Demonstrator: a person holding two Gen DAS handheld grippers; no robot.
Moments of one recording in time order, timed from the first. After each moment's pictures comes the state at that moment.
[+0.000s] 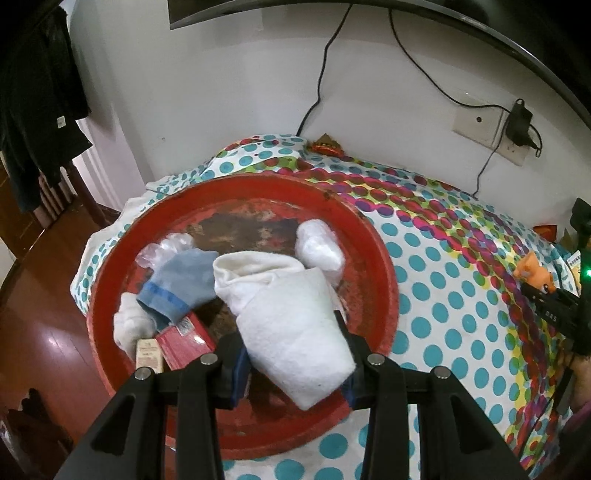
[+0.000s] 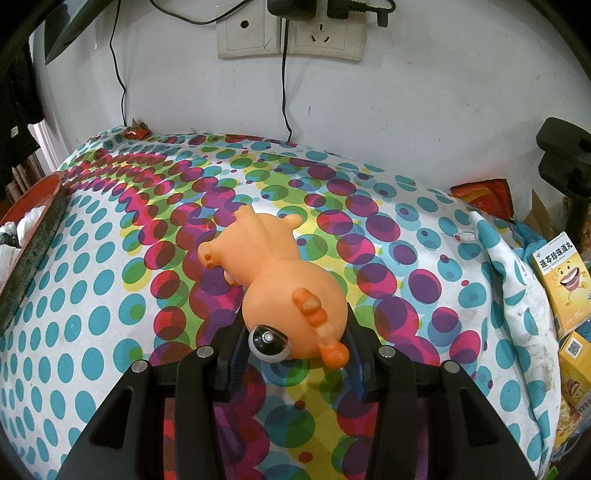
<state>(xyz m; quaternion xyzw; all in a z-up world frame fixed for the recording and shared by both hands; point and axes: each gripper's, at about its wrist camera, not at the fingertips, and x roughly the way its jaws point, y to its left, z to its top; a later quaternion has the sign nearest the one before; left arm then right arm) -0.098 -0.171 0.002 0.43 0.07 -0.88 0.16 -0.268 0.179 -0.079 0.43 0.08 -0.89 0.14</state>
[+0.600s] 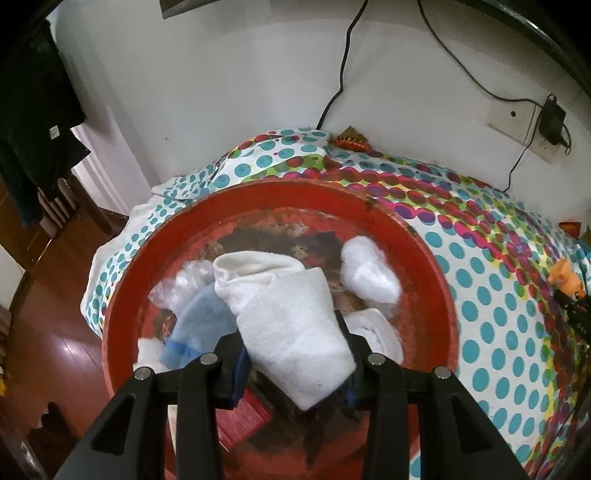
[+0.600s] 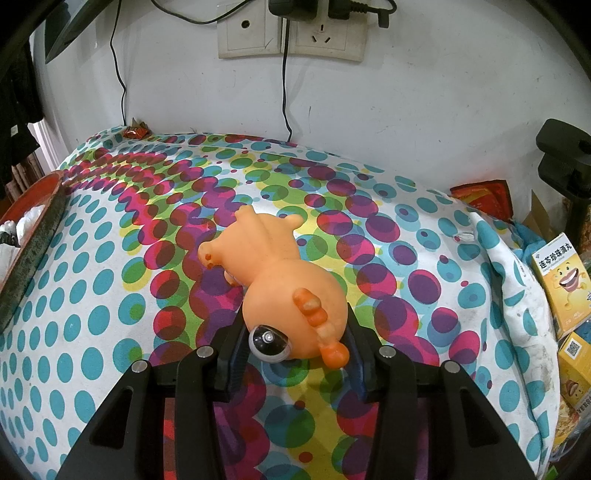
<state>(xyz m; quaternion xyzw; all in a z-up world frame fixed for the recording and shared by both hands) -0.140 -0.219 -0.007 0.47 0.04 -0.87 0.16 -0.268 0.179 -0.079 0.43 0.08 -0.89 0.14</state>
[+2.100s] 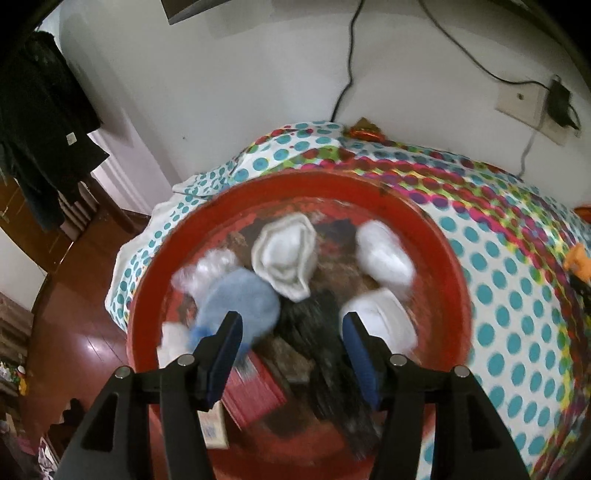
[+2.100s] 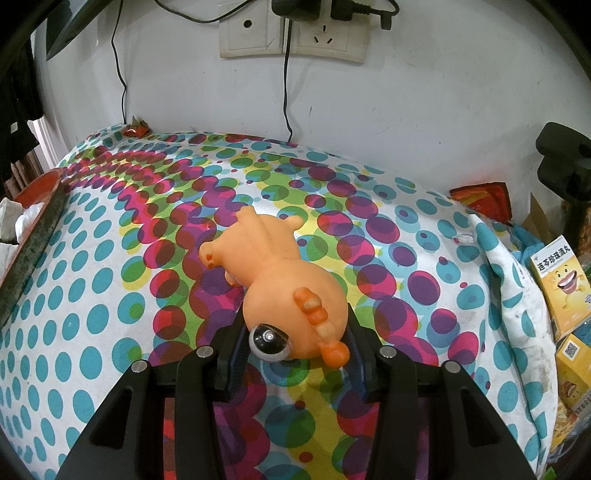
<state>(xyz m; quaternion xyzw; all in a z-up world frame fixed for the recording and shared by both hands) -0.120 -0.205 -0.003 0.48 0.01 -0.86 0.20 -0.268 0.179 -0.078 0.43 0.08 -0.89 0.13</state>
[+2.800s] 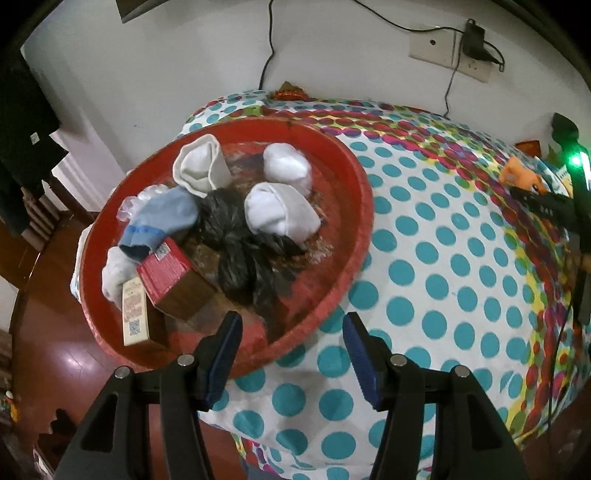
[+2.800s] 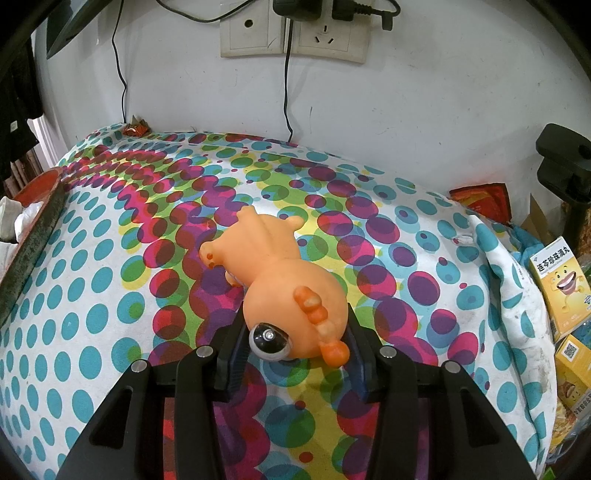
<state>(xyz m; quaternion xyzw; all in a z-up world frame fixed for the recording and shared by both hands) -0.057 -0.138 -0.033 0.50 0.00 -0.86 0.10 -0.266 0.177 -0.078 0.43 0.08 -0.89 0.13</state>
